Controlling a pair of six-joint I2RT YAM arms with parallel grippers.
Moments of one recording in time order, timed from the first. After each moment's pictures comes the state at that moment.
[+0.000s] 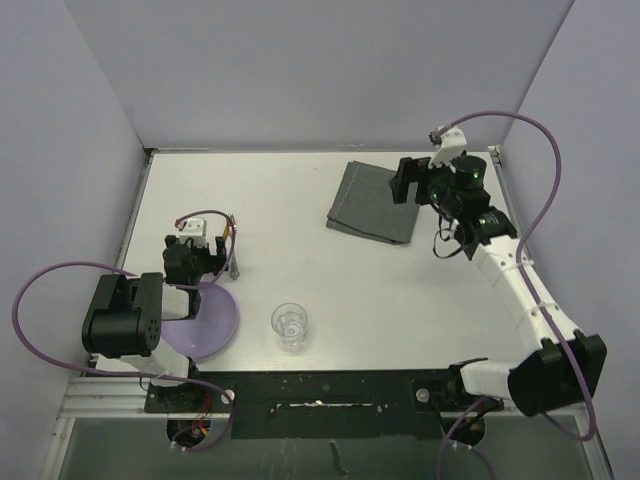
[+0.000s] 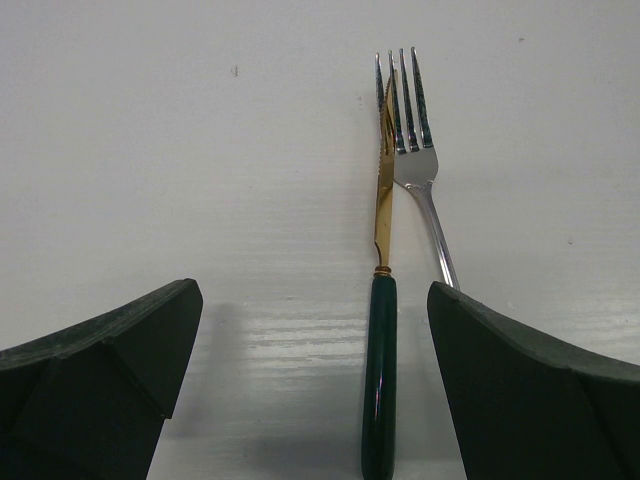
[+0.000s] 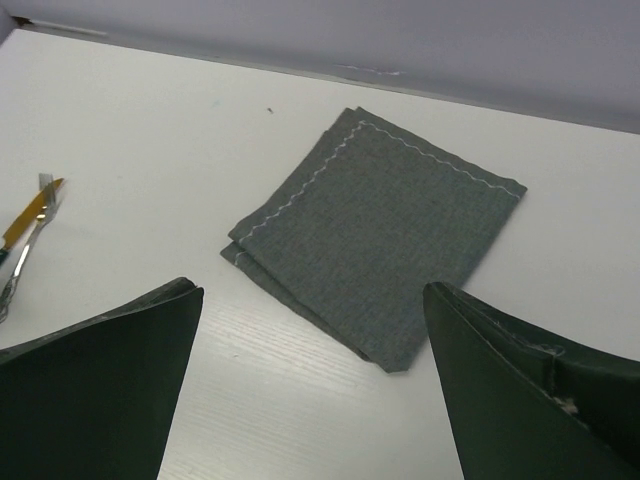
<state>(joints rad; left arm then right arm) 0.02 1.59 0.33 0.93 0.05 0.00 0.24 1.27 1.18 -0.23 -0.09 0.08</state>
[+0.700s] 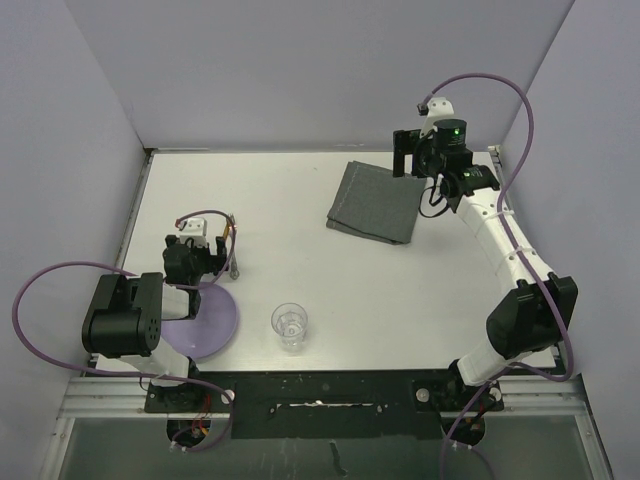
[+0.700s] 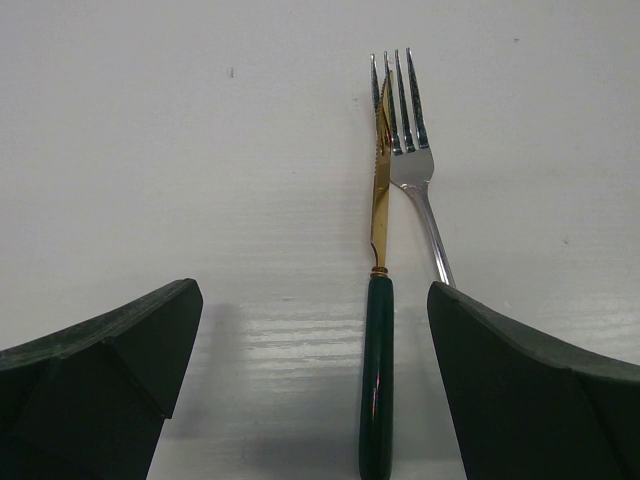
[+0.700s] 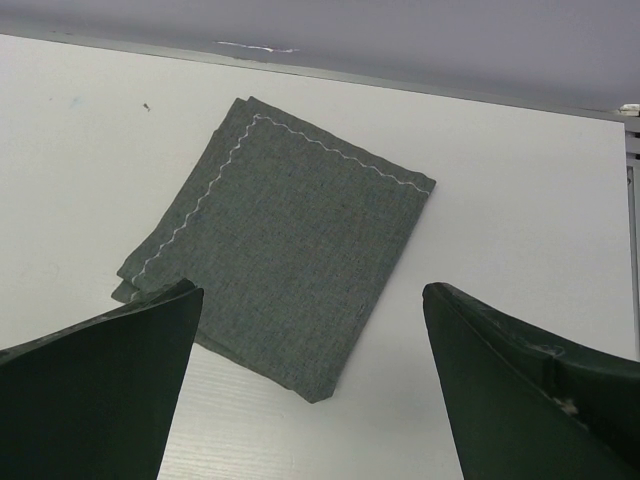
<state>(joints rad) 0.02 1.59 0.33 0.93 0.06 0.00 0.23 1.58 1.54 -0.42 0.08 0.01</state>
